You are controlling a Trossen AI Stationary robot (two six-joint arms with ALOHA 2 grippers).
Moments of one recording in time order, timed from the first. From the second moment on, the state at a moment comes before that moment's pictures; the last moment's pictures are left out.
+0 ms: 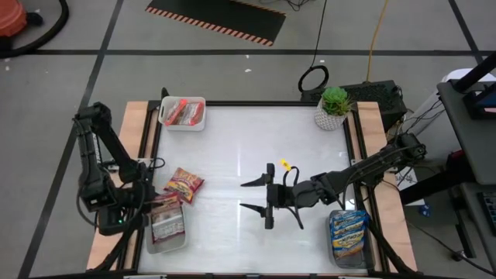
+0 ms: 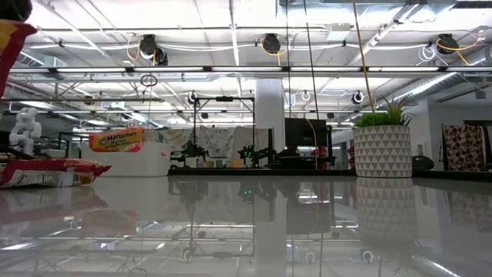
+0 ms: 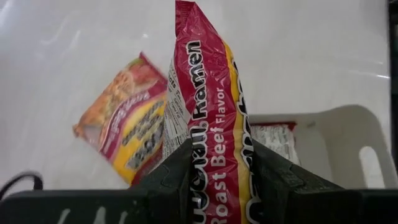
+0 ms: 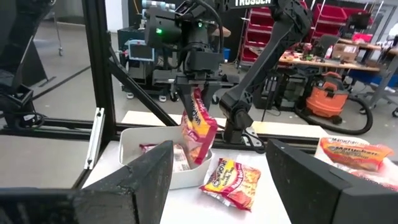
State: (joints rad) left arm -1.24 1.04 0.90 -1.29 -0.58 -1.42; right arm 0.41 1.56 1.14 0.30 0.45 -0.01
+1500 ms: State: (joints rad) left arm -1.25 1.04 0.78 -1.28 -0.41 -1.63; right arm 0.31 1.83 1.29 0.31 0.47 0.05
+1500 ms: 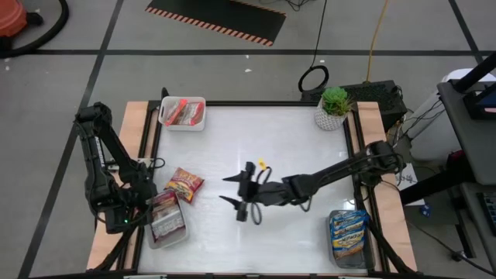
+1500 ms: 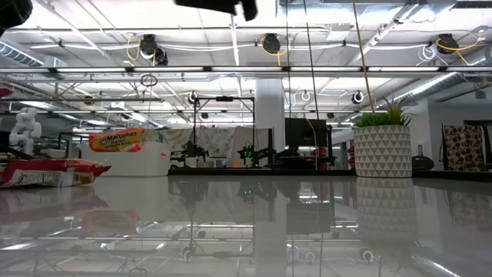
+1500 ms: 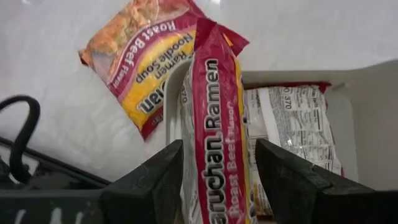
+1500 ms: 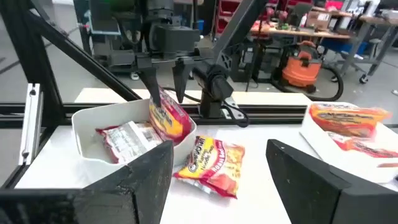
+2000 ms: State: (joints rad) left arm -1.25 1.04 0.78 -1.33 -0.34 -1.79; right arm 0.22 2.13 1.63 0.24 0.23 0.06
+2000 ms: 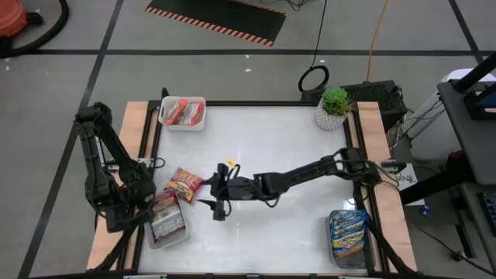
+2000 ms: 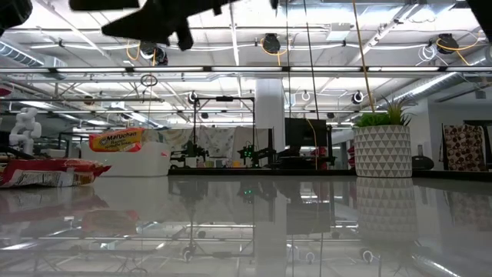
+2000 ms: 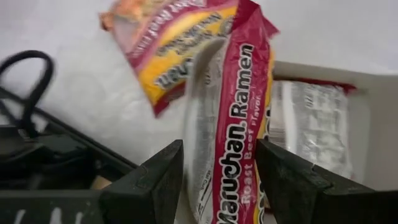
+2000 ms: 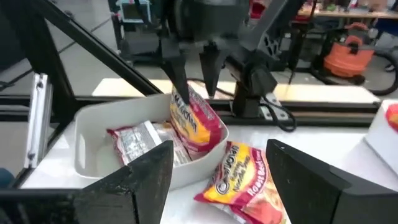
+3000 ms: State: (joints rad) left arm -1.25 1.04 0.92 -1.45 -0.56 -1.76; right arm 0.13 2.31 1.64 0.21 0.31 0.06
